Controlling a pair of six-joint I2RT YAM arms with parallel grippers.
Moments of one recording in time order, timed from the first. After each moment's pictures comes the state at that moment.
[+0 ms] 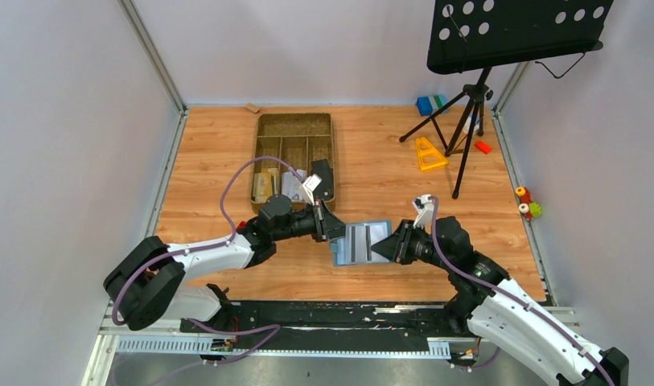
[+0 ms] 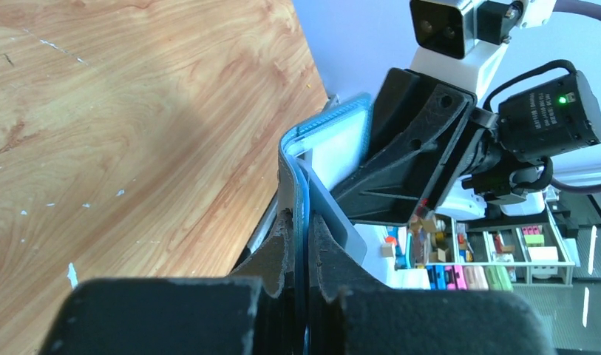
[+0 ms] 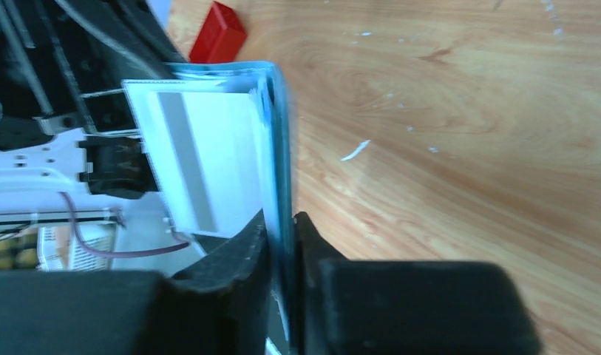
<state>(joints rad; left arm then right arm) -0.81 1.30 0.50 0.64 0.46 -1.03 0.69 0.56 0.41 -0.28 -0.23 0.79</state>
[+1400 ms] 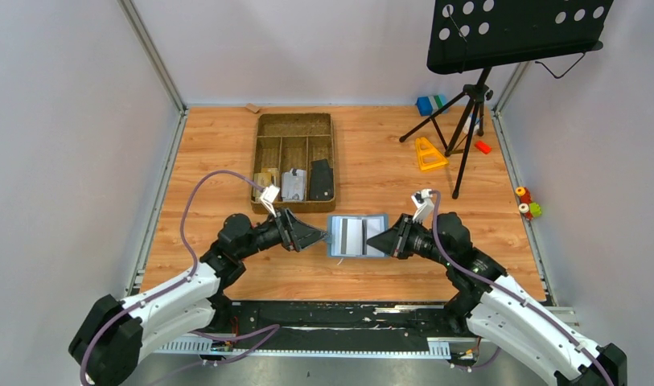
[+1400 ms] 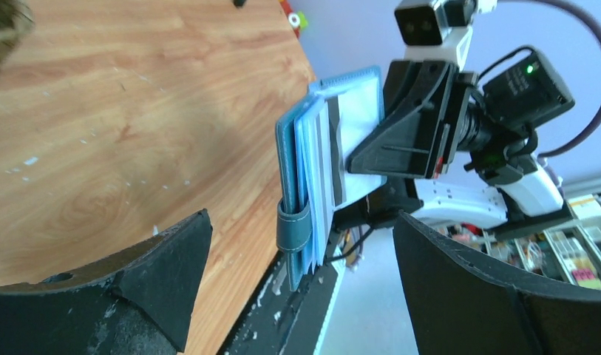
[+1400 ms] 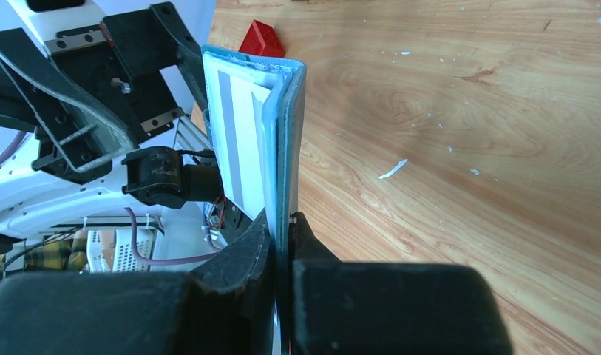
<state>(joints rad) -0.63 0.83 0.24 0.56 0.45 -0.95 0.67 0.59 0.41 -0.17 -0.29 0.87</state>
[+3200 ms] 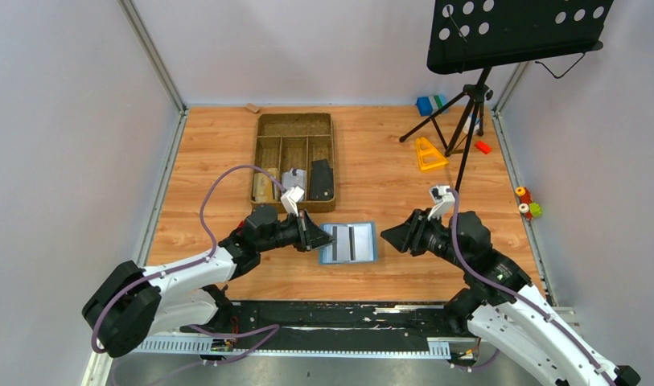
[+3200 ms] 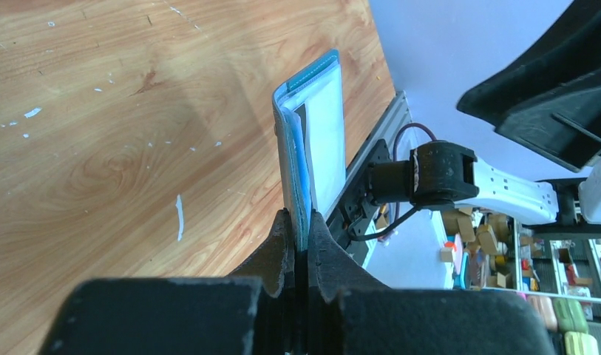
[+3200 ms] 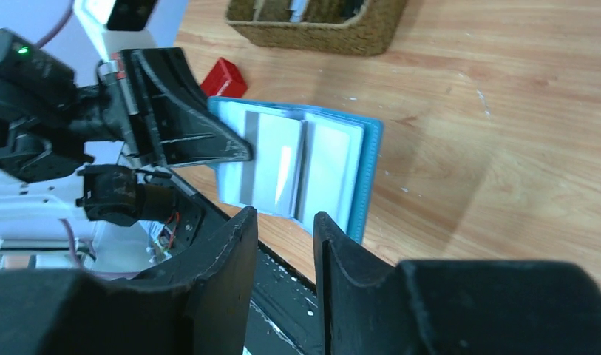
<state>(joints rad) -0.76 1.10 0.37 0.45 0.40 -0.89 0.67 0.51 0.58 -0.44 -0.12 0.68</state>
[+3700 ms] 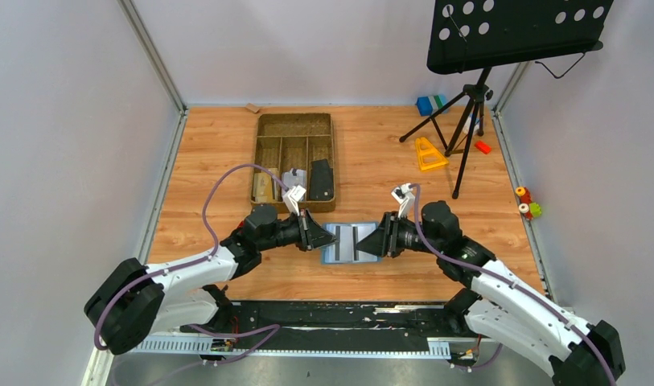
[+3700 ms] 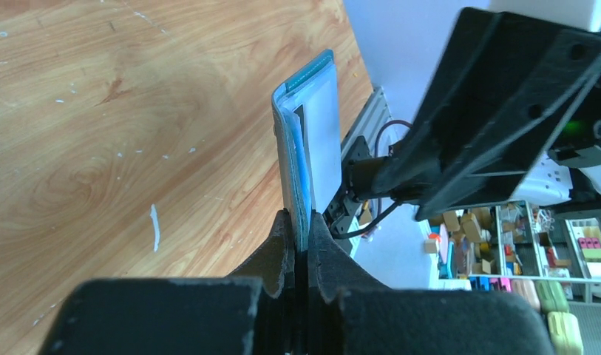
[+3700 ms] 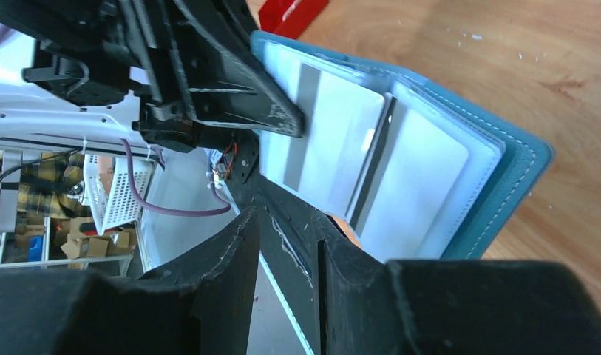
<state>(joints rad) -0.76 1.12 0.37 0.51 0.44 -0.90 0.67 0.74 0.50 -0.10 -0.49 0.74</state>
